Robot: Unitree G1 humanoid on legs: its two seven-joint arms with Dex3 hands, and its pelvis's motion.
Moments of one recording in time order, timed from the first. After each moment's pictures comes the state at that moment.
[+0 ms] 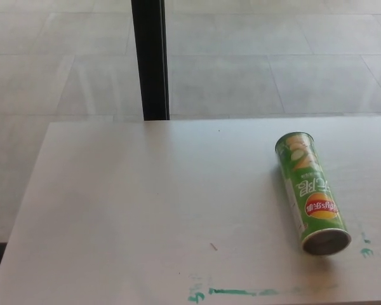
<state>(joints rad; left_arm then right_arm) 0.10 0.68 0.61 1.26 -0.30 -0.03 -0.06 0.05 -0.54 -0.80 0.32 -0.41 0.01 0.33</state>
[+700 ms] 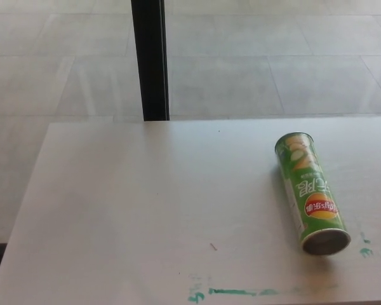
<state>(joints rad) 0.10 0.68 0.61 1.26 -0.30 -0.03 -0.06 -0.05 -0.48 -1.14 0.87 -0.20 -0.04 0.11</state>
